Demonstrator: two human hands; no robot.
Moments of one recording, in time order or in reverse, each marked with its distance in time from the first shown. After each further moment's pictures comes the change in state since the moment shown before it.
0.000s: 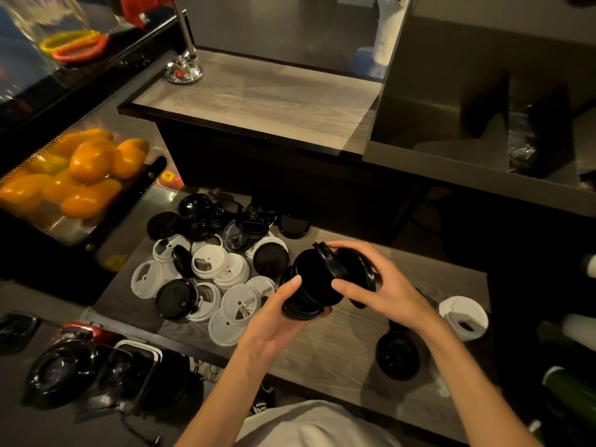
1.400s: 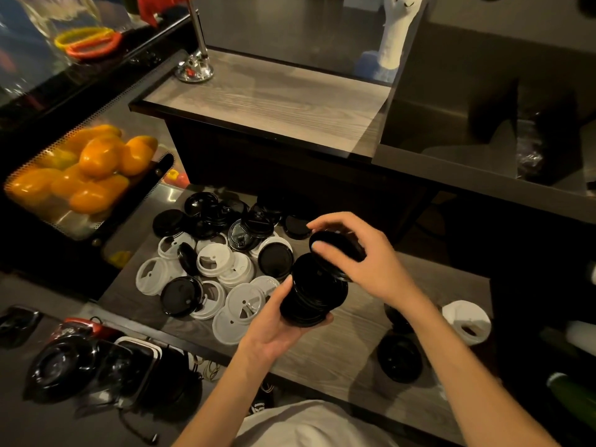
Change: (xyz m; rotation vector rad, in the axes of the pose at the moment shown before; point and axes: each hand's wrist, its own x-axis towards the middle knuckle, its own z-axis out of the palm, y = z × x) left_hand -0.005 -0.005 -0.015 -0.141 0.019 -0.032; right_hand 0.039 -0.049 0.014 -0.068 0.106 -0.152
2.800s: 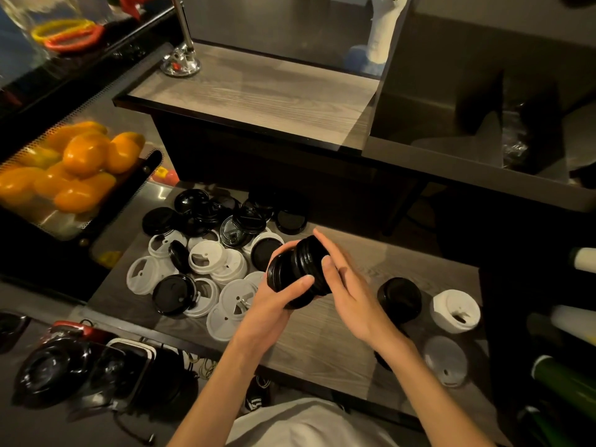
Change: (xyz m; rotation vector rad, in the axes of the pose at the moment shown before) left_hand -0.014 0.016 0.025 0.434 0.104 0.264; right_hand -0.053 0.015 0.045 0.148 0.022 0.295
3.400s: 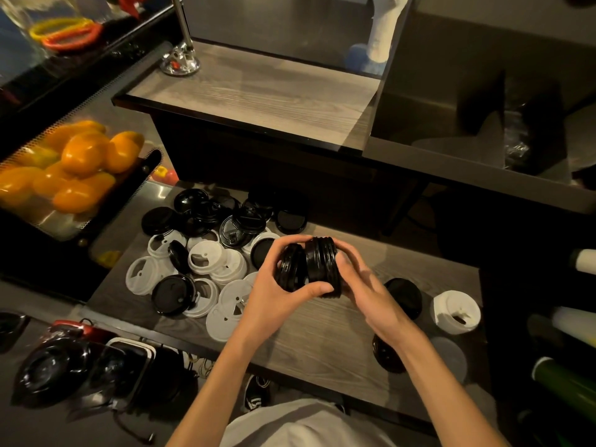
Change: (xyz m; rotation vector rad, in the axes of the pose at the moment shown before) left_hand -0.005 0.030 0.017 0.588 0.054 0.304; right_hand 0.001 0.001 -0.020 0.365 -0.058 0.169
